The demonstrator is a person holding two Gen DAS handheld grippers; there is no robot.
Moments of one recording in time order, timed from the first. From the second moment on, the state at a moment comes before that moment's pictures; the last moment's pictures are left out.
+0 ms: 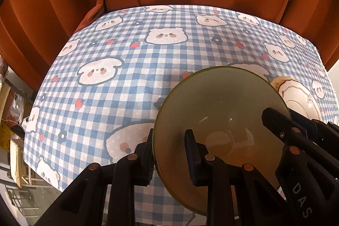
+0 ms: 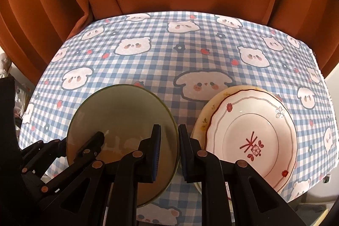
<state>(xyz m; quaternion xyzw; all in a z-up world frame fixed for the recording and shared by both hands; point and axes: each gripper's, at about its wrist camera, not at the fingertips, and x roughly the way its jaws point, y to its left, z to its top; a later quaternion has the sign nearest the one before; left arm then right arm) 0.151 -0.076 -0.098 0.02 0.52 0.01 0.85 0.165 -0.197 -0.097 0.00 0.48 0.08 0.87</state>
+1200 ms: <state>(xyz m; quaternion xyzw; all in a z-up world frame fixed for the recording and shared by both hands) 0.171 -0.062 -0.119 -0.01 0.57 -0.09 0.82 0.186 -0.197 -0.135 0.10 0.55 0.10 0.82</state>
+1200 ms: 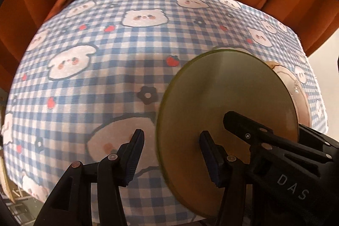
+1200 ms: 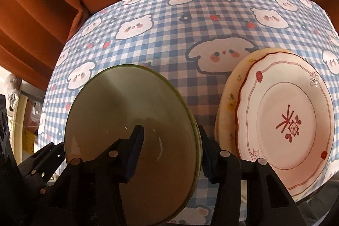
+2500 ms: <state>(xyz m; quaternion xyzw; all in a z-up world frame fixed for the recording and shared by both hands) 0.162 -0.049 -0.082 -0.03 0.56 -0.19 0.81 0.169 -0.191 -0.102 0.16 0.56 0.02 0.81</state>
